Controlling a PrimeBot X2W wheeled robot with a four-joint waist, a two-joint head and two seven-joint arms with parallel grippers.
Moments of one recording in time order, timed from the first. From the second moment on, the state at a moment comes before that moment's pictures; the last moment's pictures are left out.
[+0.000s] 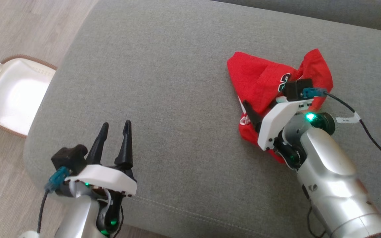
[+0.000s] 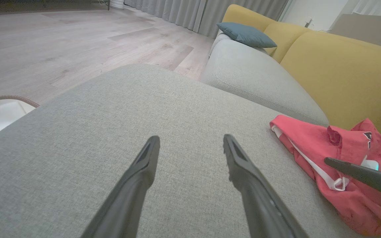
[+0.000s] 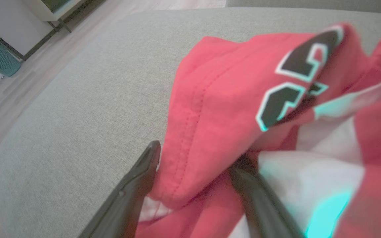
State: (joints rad) left arm -0.18 0.05 -0.24 0.34 -0.42 -0.04 -0.25; right arm -0.62 -0.06 0.33 0.80 0.39 0.13 0.24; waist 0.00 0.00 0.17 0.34
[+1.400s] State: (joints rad) left arm -0.13 0.04 -0.22 0.34 -0.40 -0.05 -0.25; right arm -0.94 -0.20 0.00 1.22 0.43 0.13 -0.22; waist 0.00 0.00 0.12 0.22
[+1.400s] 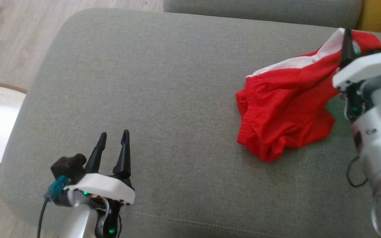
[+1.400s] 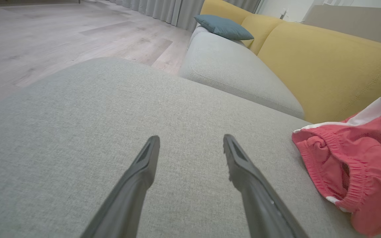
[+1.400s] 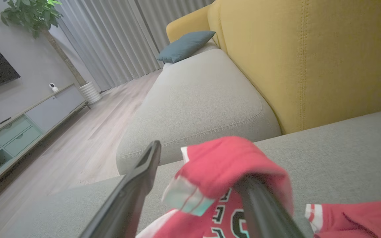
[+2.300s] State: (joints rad) left arm -0.12 0.04 -0.21 0.30 -0.42 -0.03 -0.25; right arm -0.69 -0.07 0.14 0.87 0.31 0.13 -0.24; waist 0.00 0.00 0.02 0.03
